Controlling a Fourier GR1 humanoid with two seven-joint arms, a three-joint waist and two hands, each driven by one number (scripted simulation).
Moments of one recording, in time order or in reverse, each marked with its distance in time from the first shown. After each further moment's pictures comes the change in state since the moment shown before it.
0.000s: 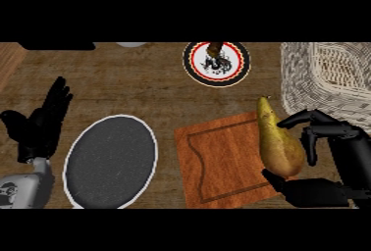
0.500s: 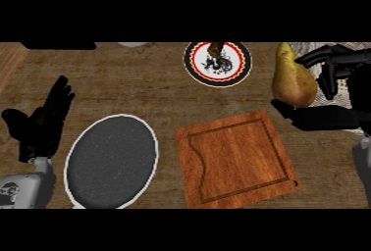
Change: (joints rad) left arm -0.004 -0.016 0.003 -0.018 -0.015 -0.007 0.024; right arm -0.366 -0.010 -0.151 0.224 0.041 -0.008 0.187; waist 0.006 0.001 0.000
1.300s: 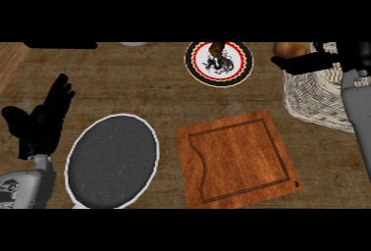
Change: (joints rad) left arm -0.018 -0.006 0.021 0.016 -0.010 -0.027 -0.007; right arm -0.307 -0.042 -0.060 0.635 0.178 0.042 -0.209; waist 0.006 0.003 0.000
